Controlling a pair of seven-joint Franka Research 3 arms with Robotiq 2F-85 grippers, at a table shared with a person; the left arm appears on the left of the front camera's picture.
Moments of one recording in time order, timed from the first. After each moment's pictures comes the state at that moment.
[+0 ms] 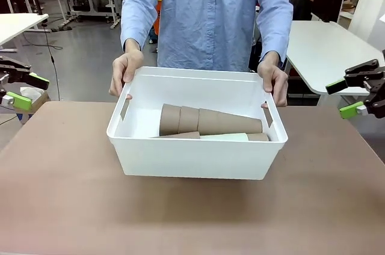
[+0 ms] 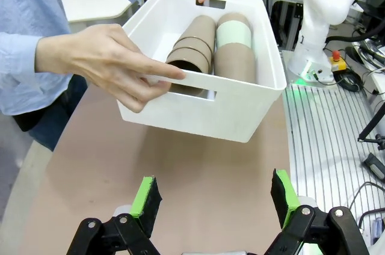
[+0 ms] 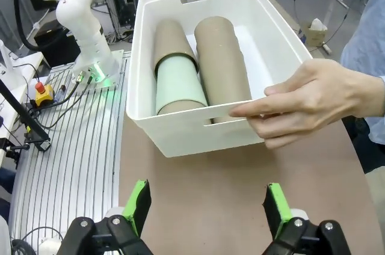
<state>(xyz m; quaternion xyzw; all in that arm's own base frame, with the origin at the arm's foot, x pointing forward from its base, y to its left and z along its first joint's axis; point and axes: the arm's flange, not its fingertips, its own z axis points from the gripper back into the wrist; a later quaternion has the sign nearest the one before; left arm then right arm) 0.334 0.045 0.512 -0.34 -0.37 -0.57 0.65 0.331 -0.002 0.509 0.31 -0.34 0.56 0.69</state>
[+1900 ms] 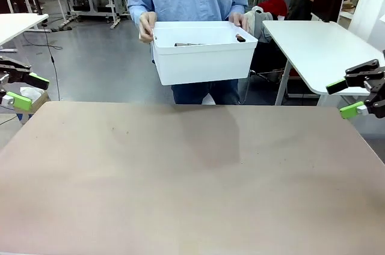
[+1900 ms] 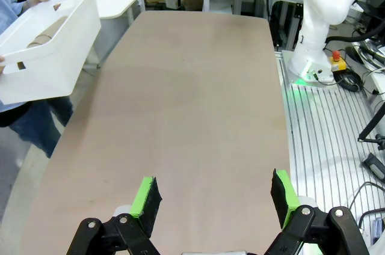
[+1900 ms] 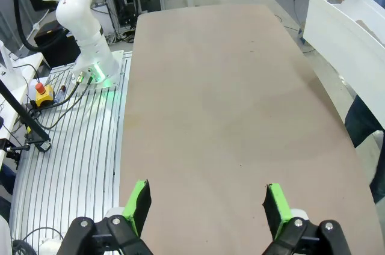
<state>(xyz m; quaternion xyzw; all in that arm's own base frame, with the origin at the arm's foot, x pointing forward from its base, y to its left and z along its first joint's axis) 0.334 0.045 0.512 -0.34 -0.37 -0.57 0.65 0.331 -0.002 0.509 0.31 -0.34 0.56 0.69</state>
